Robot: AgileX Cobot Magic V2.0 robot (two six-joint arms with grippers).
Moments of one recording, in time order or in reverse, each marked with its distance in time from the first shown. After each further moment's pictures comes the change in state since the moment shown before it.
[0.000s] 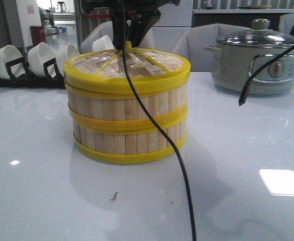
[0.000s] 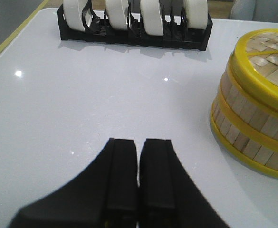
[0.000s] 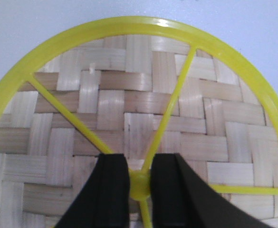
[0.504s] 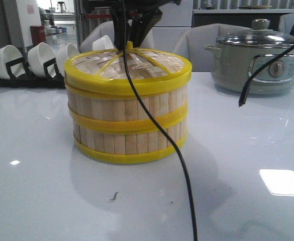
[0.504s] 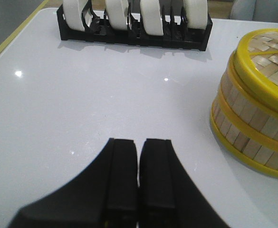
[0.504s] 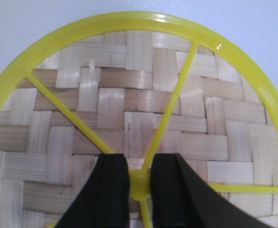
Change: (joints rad) left arm 0.000 0.000 0.000 0.000 0.000 0.000; right arm 0.000 -0.004 0.000 0.000 0.024 0.000
